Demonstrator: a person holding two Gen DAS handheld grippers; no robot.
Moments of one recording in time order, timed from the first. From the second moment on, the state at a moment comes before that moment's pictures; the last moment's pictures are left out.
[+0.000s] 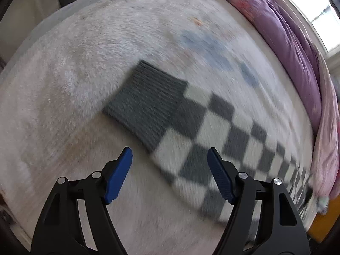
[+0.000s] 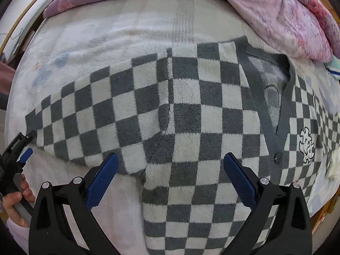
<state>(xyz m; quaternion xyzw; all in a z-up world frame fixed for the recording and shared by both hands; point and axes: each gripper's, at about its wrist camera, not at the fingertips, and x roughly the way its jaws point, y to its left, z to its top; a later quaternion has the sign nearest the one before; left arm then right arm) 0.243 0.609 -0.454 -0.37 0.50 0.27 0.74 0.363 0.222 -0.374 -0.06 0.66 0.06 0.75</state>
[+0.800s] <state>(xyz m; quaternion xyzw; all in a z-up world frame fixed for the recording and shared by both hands) 0.298 0.563 -0.307 -0.13 0.44 0.28 0.85 0.387 0.199 -0.415 0.03 0.67 0.11 0.73</state>
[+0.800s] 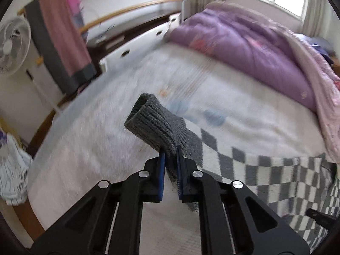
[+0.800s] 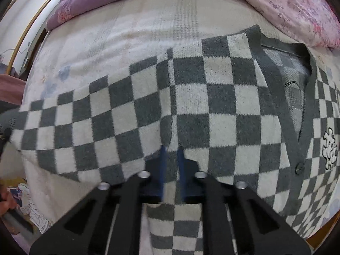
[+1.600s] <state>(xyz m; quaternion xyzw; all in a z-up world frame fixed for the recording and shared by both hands) 0.336 0.233 -0.198 -0.02 0.37 0.09 0.92 0.396 0.135 -0.522 0.29 0.70 0.19 0.62</state>
